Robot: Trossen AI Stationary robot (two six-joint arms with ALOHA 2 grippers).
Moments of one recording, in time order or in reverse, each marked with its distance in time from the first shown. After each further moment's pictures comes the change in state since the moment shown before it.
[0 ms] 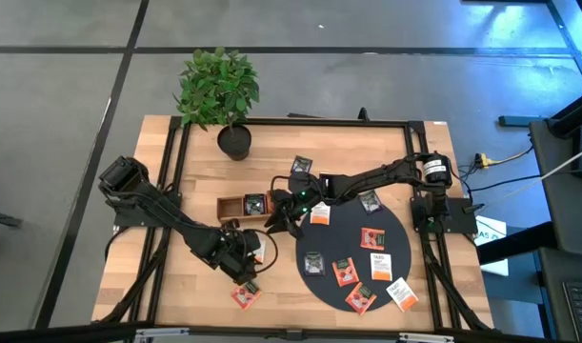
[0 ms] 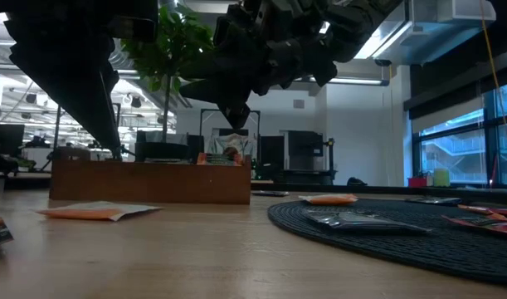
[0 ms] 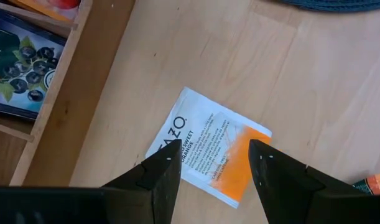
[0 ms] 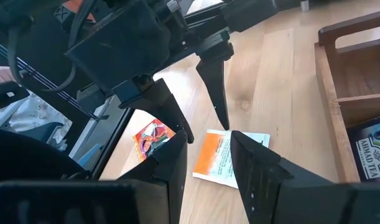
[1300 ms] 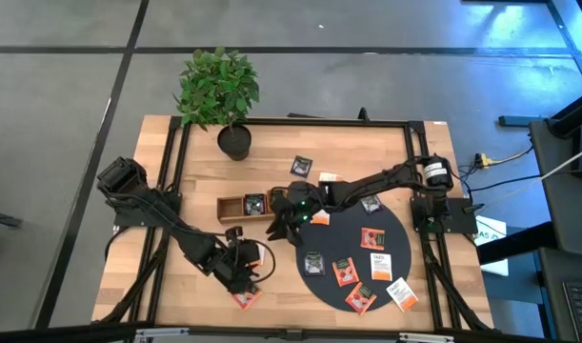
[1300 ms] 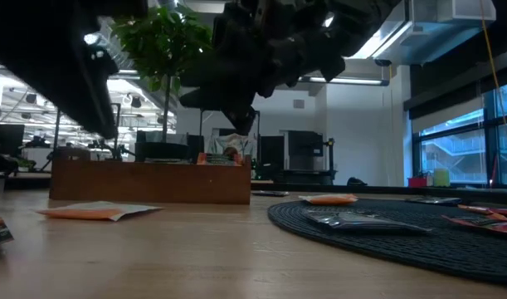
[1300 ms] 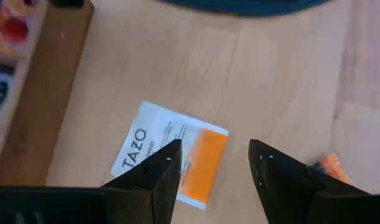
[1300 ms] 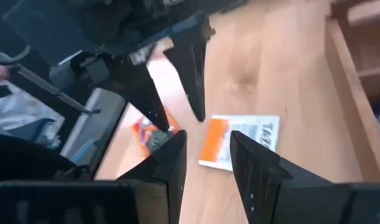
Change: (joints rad) left arm -0.061 0.002 -0.017 0.114 -0.018 0.109; right arm 0.064 0.000 0.000 -0.059 0.101 0.030
